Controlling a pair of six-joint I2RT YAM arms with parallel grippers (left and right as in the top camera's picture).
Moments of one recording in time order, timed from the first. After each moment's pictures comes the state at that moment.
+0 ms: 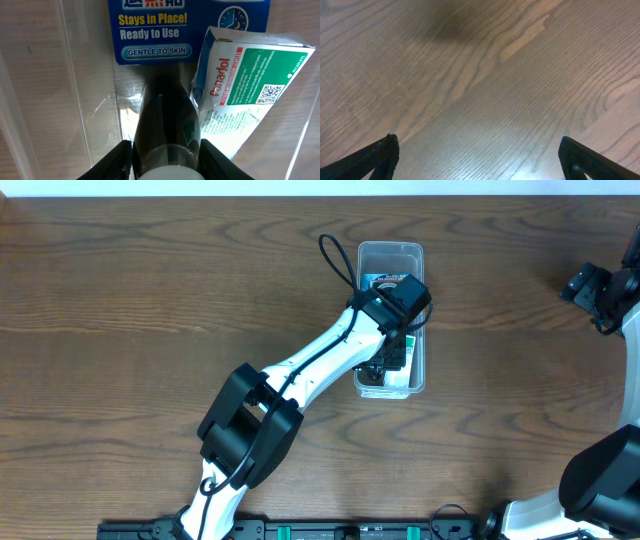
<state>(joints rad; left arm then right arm) -0.78 2.13 1.75 -1.02 0.02 -0.72 -0.37 1.70 1.53 -0.91 0.18 0.30</state>
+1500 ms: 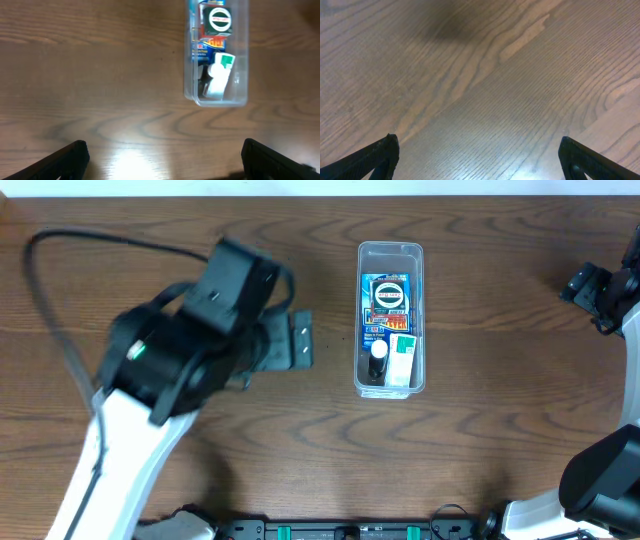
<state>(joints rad) -0.55 1.40 1.90 -1.54 -0.03 -0.53 -0.37 1.70 1.53 -0.91 0.18 0.30</state>
